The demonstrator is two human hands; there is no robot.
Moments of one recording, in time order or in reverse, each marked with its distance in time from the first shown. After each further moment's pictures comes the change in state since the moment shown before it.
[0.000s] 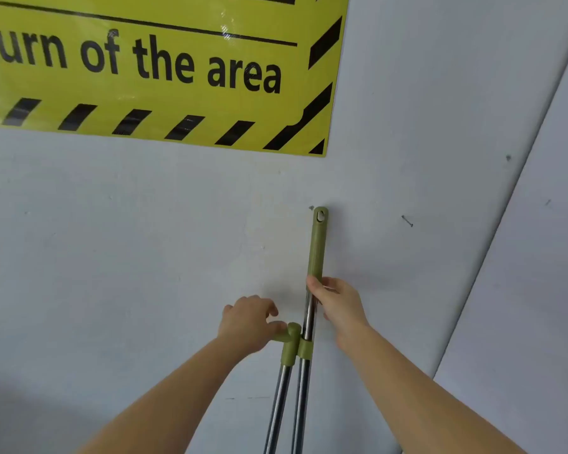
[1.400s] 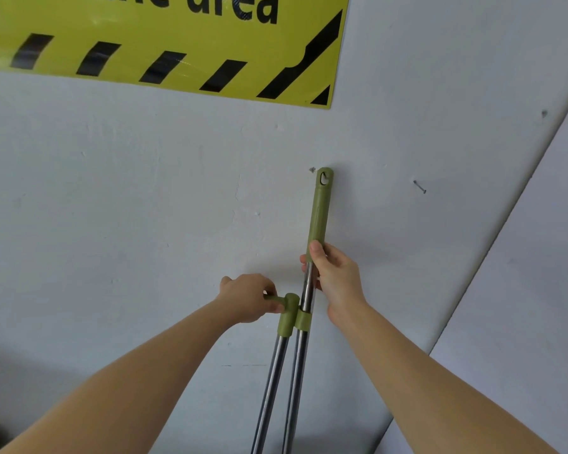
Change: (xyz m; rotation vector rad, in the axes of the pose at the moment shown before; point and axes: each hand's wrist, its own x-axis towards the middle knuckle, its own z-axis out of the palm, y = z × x) left_hand 0.016 -0.002 0.009 0.087 -0.208 0.004; right_hand 0.009 0.010 0.007 0.239 -0.023 -0.078
